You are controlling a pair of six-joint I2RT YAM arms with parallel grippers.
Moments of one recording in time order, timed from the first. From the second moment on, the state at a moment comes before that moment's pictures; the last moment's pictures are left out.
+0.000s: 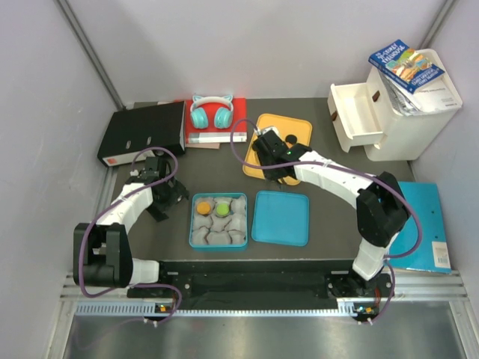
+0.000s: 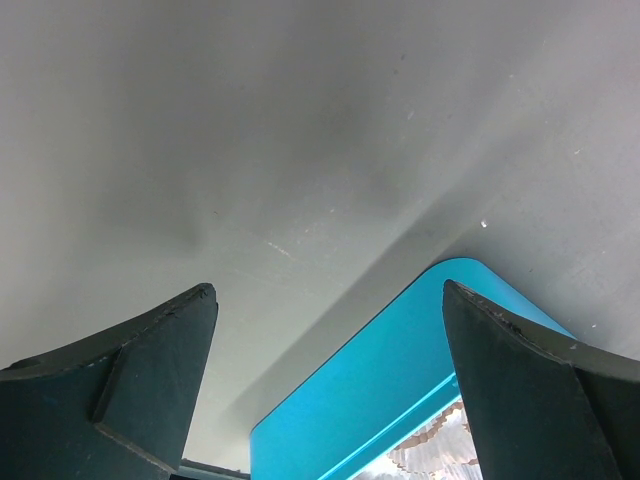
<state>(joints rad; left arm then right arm) -0.05 1.34 0.78 -0.63 -0.06 -0.81 0.74 1.76 1.39 -0.61 0.34 0.29</state>
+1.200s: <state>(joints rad) -0.05 1.35 0.78 -0.63 -0.03 -0.81 1.08 1.18 1.07 -0.61 0.24 0.26</state>
